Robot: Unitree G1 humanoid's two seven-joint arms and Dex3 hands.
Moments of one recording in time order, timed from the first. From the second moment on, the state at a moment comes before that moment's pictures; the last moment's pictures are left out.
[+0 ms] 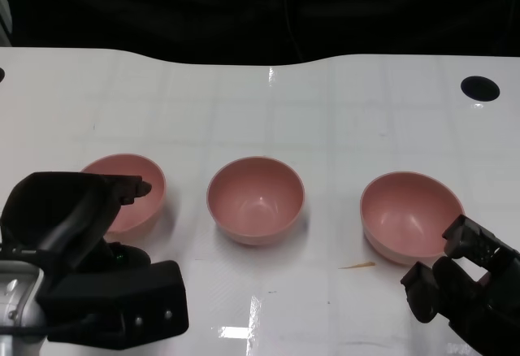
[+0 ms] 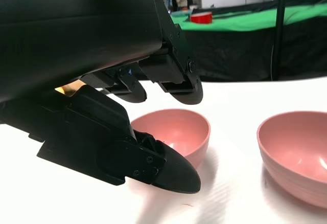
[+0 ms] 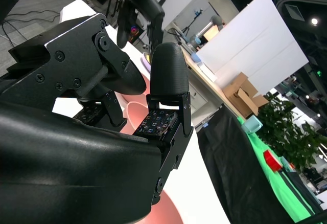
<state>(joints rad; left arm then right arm) -0.07 0.39 -0.13 -0.17 0.97 0.10 -0.19 0.23 -0.07 -0.19 -0.32 0.85 0.54 0.35</state>
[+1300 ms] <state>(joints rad) -0.36 0.39 -0.35 0.55 0.83 -0.05 0.10 0.23 -0.07 -0.19 -0.31 0.84 0.54 0.35</state>
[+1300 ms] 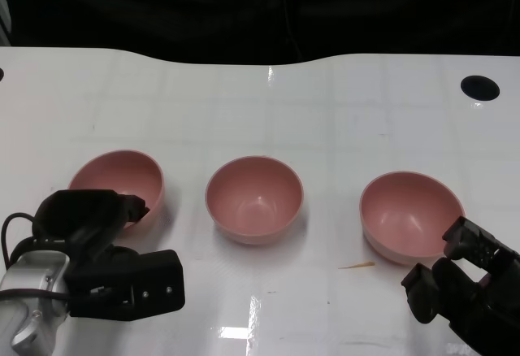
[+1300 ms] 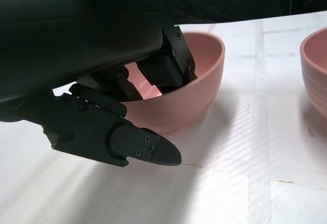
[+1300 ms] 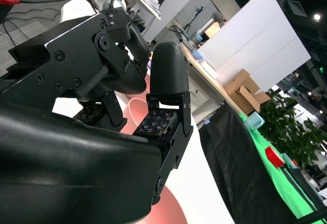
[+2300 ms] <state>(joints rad) -0.30 0.47 -0.29 0.13 0.69 0.01 -0.03 0.22 -0.07 -0.19 -0.29 0.82 0.52 0.39</state>
